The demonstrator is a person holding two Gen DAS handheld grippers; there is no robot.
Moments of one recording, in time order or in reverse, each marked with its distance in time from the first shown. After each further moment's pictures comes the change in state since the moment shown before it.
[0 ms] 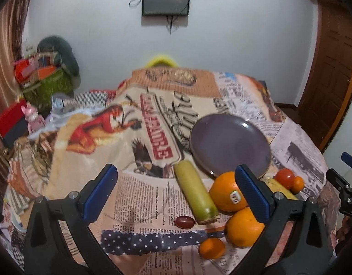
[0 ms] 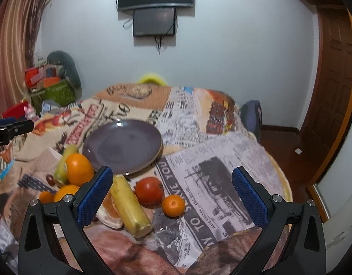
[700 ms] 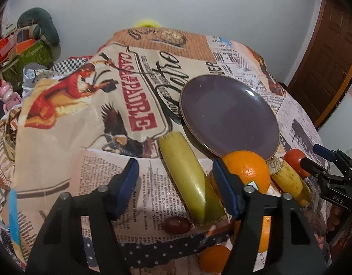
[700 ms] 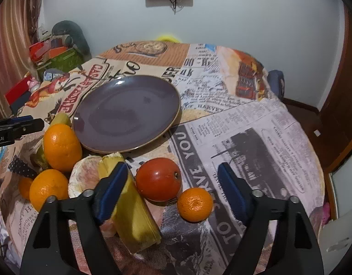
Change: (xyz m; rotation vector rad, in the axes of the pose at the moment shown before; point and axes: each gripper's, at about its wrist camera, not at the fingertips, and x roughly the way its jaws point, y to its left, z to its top) left arm 0.073 -0.003 -0.015 -0.004 0.205 -0.105; right arm 0.077 0.009 -0.007 -0.024 0.225 0.118
